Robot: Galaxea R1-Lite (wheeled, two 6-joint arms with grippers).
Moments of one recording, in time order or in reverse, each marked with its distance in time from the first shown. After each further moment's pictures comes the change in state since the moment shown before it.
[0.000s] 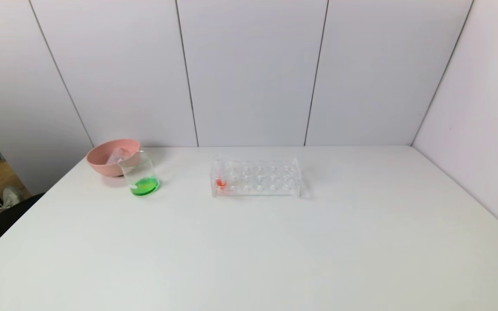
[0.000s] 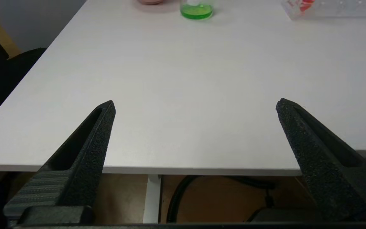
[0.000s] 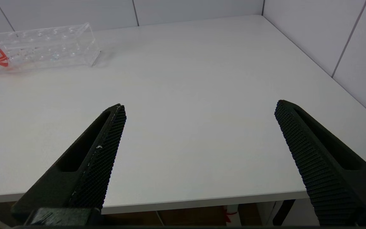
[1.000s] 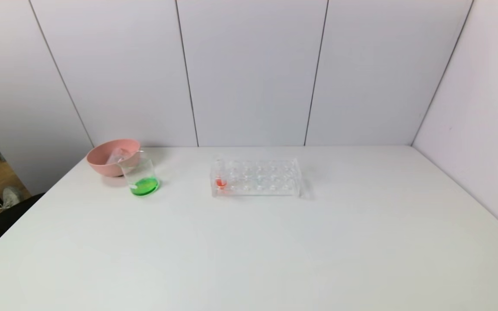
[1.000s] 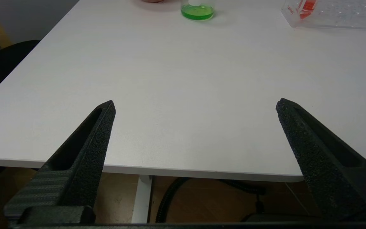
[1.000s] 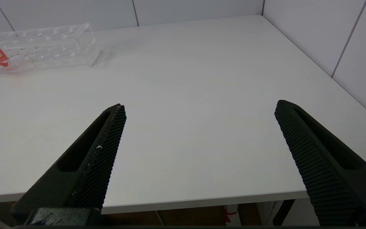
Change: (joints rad) left arm 0.001 0.000 0.035 -0.035 0.004 -0.046; right arm 0.000 0.000 0.000 0.000 0.000 -0.001
